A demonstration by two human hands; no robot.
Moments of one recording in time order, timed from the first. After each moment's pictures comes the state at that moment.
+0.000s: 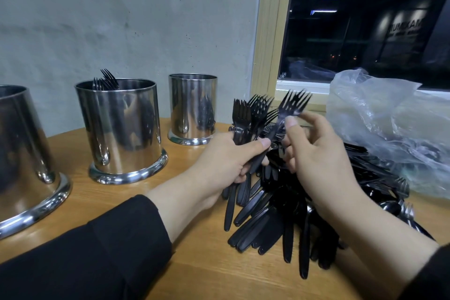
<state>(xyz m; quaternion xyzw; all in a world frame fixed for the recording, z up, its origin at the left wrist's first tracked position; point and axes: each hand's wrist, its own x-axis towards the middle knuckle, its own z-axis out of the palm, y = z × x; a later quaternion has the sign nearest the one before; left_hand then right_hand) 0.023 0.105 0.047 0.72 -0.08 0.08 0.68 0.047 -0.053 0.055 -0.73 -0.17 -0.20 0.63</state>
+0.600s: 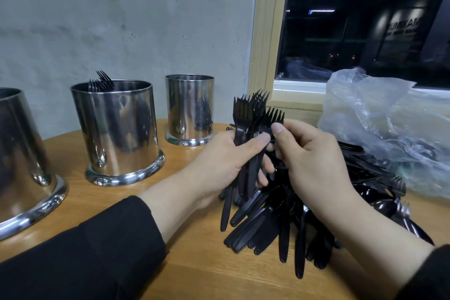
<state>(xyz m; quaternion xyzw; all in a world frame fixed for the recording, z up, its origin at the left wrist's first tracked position) 0.010 0.102 0.058 0.72 -0.14 0.03 0.68 0.029 -0.056 0.062 -0.75 -0.27 -0.21 0.57</state>
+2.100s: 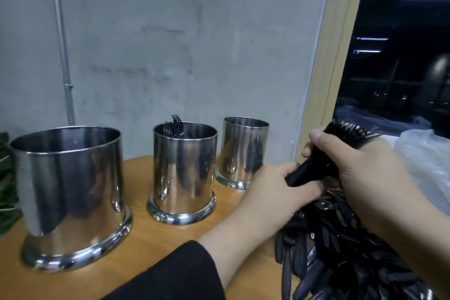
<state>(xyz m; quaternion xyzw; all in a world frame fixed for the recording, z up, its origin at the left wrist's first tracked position) 0.015 0.124 0.088 0.78 -0.09 0.22 0.58 0.037 -0.006 0.142 -0.72 -0.27 -0.14 0.62</state>
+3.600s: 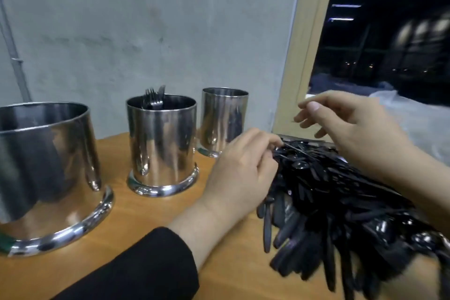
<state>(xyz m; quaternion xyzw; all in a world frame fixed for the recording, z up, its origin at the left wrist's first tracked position) 0.009 0.150 0.055 0.80 -0.20 0.46 0.31 0.052 -0.034 0.145 -0.83 -0.34 -0.23 0.39</state>
